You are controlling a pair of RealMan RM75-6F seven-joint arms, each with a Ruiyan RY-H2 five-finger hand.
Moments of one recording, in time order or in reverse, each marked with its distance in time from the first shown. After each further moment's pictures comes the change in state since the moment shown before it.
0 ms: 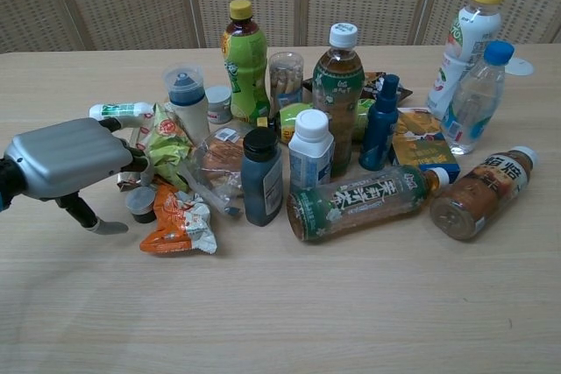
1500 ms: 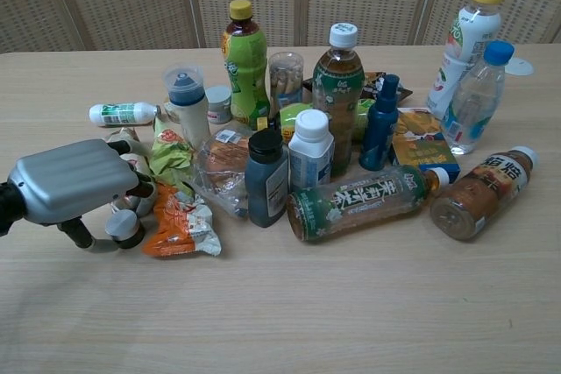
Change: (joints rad) left arm 0.013 -0.025 0.058 0.025 0.088 0.044 -0.094; right arm -0.018 0.011 0.004 -0.017 0.000 0.016 -0.008
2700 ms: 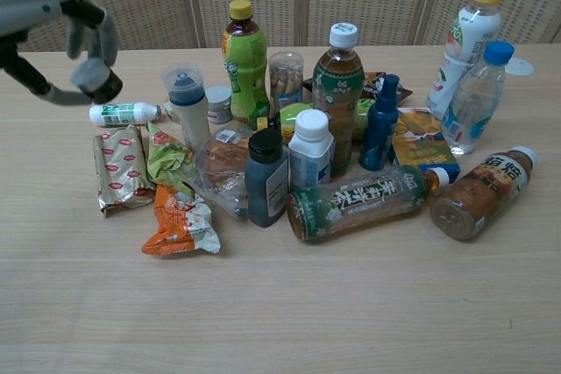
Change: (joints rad) left arm -0.018 0.346 -0.201 -0.380 -0.093 0.131 -0.121; right arm 0.032 -0.047 -0.004 0.018 -0.023 -0.039 0.010
